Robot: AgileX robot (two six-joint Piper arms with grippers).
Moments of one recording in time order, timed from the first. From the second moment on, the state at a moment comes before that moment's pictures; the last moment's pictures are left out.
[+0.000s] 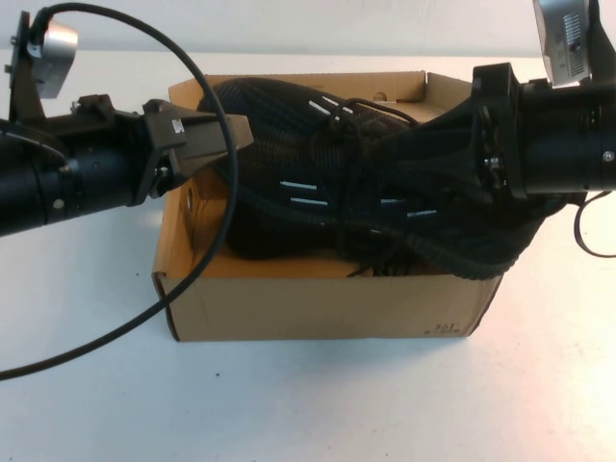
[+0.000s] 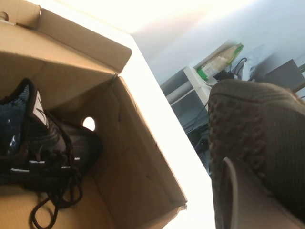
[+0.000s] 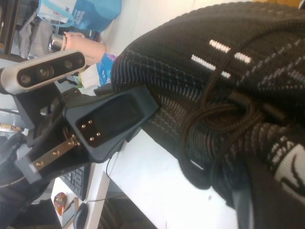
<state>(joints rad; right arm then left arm) 0.26 1.37 -1.11 1.31 0.98 -0.38 -0.23 1.27 -0.86 -1.63 0.77 1.08</state>
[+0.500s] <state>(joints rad) 0.26 1.37 -1.11 1.28 0.96 -0.46 -0.23 1.27 -0.86 -1.65 0.84 1.09</state>
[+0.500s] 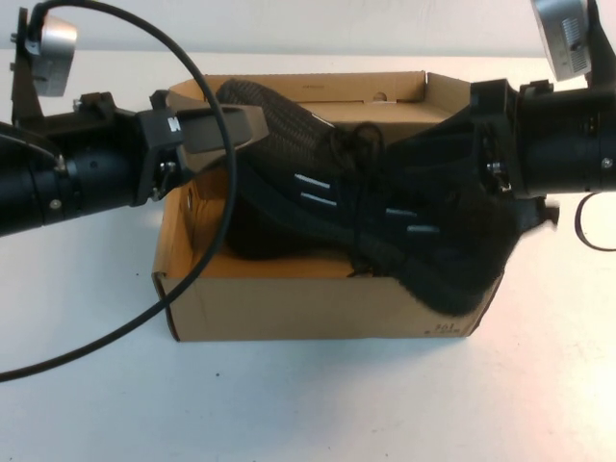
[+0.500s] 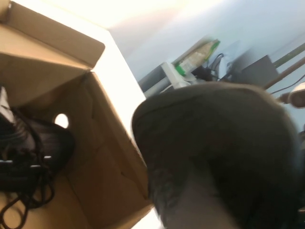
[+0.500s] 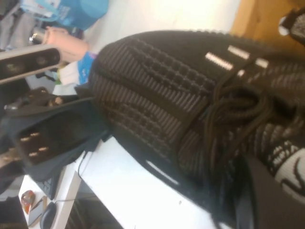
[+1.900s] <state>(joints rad) 0.20 1.53 -1.47 1.05 1.08 -0.50 0.17 1.27 -0.86 -1.54 1.07 1.10</state>
